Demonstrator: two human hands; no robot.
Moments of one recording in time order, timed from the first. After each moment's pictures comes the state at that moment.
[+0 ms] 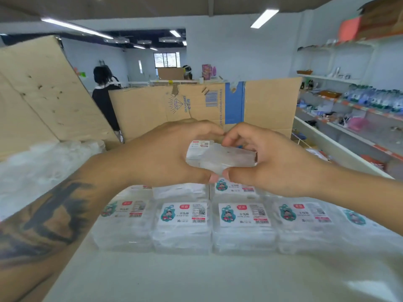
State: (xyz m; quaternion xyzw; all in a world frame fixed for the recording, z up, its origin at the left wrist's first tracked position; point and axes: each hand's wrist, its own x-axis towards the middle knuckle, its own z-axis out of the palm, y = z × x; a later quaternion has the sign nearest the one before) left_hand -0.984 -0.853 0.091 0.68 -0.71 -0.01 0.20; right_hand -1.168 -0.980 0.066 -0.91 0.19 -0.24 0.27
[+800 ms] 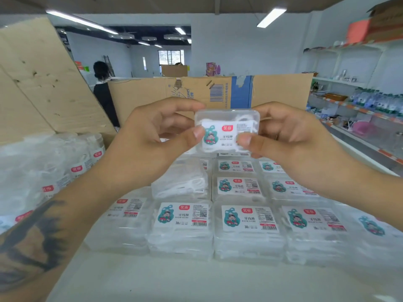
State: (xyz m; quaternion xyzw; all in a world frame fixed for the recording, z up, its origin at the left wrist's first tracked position) left_hand -0.974 -0.846 0.063 0.58 -0.60 -0.04 0.55; right_hand -1.173 -0.990 0.066 -0.80 0.11 -0.36 0.46
